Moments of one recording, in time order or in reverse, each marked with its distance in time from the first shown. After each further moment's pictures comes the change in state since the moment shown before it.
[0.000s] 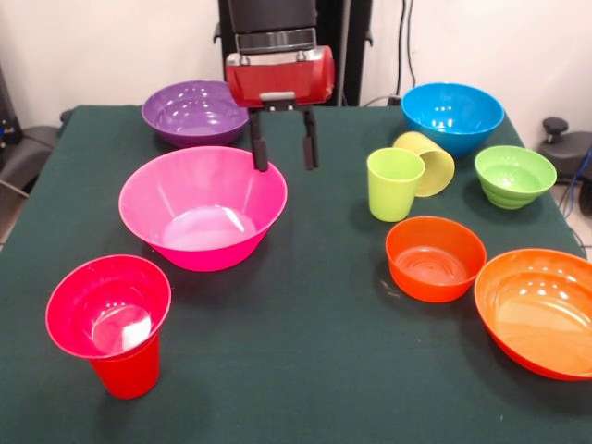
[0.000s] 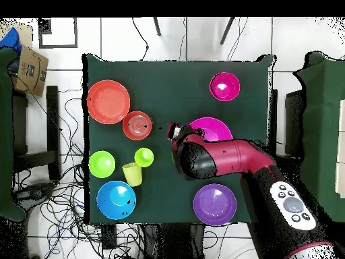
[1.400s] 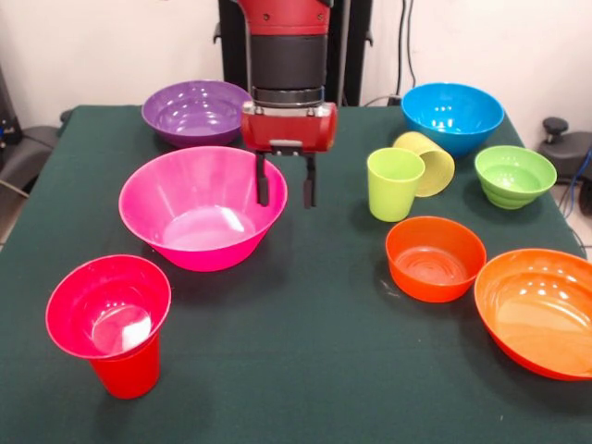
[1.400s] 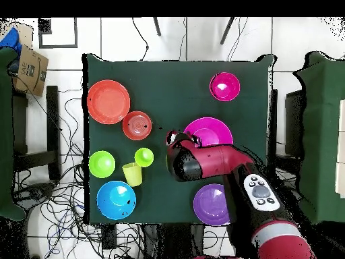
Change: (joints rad) arm 0.190 0.132 -0.260 -0.082 -0.019 -0.135 0.000
